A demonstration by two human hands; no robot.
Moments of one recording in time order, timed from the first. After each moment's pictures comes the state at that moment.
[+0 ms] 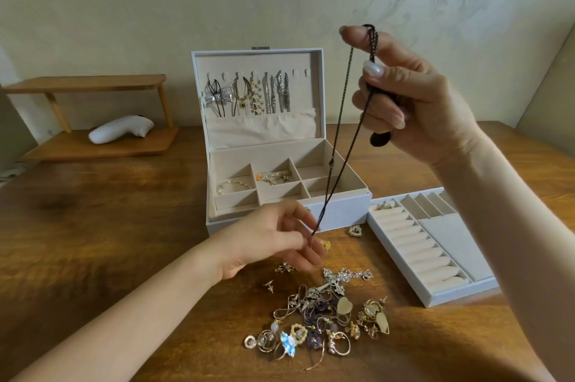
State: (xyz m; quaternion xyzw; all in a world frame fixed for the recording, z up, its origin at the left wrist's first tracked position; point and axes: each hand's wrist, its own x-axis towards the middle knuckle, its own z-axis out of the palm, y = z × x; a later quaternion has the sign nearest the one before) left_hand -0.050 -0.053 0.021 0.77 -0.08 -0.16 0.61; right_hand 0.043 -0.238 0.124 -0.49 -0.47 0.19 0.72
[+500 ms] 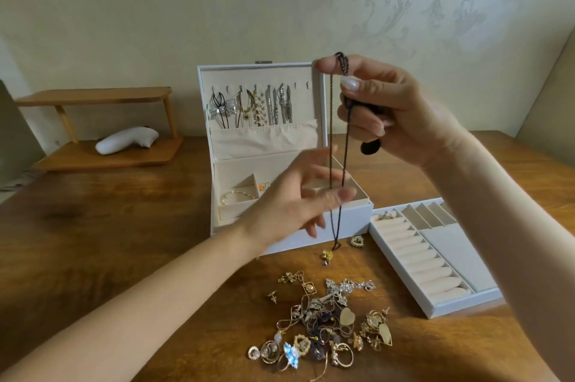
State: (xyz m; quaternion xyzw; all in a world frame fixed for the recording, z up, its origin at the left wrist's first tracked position) left_hand -0.033 -0.076 0.053 0.80 -0.16 0.03 0.58; right_hand 0.046 -0.229 0.129 -0.54 -0.45 0.18 0.69
